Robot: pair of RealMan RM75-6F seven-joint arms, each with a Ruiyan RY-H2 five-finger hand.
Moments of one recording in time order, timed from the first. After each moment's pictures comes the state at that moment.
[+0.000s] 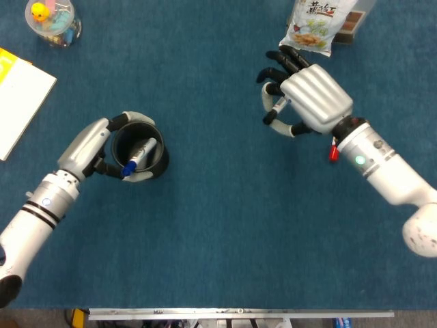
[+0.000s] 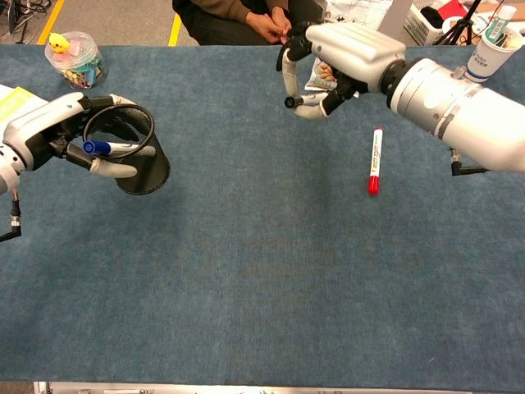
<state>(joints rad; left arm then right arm) -0.52 -1.27 -0.08 -1.67 1.40 0.95 -0.62 0.79 -1.40 0.26 -1.67 -1.24 0.88 -0.18</state>
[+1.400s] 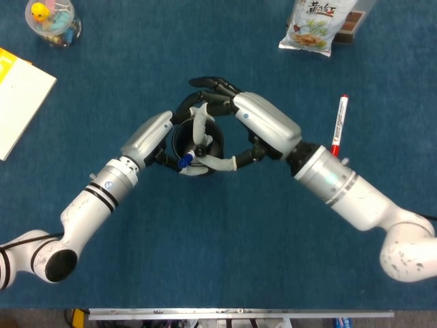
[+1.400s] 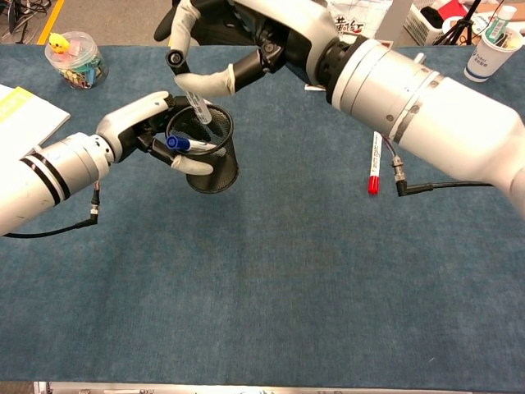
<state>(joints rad) -0.66 -1.46 -0.18 -1.64 1.25 0.83 -0.48 0.85 -1.47 0.35 -1.89 -1.21 0.89 0.31</state>
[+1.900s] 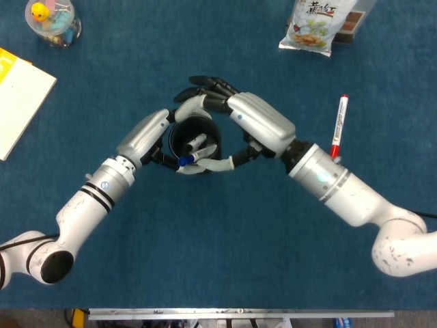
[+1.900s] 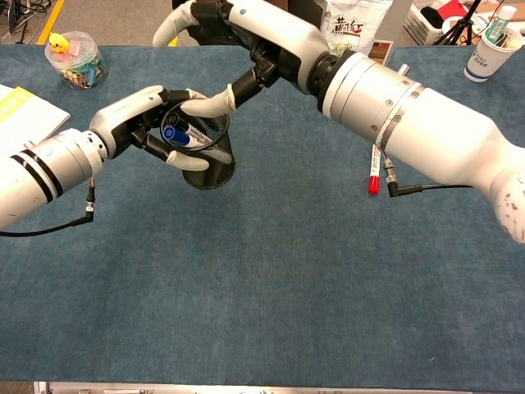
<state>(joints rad) -0.65 -1.44 -0.18 -1.66 1.25 0.84 -0.47 0.87 -1.50 0.33 -1.83 -1.21 0.90 0.25</state>
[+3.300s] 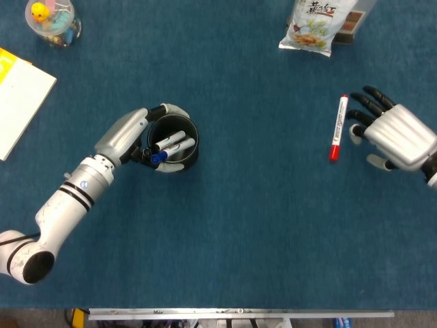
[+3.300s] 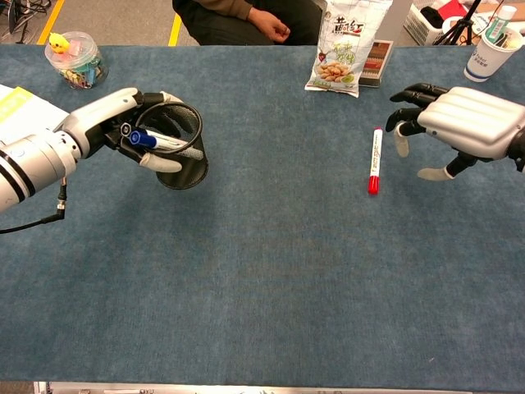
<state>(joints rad) -0.62 -1.38 -0.15 -1.62 1.31 0.85 -0.52 0.60 -1.27 -0.06 -1.37 -1.69 1.03 -0.07</state>
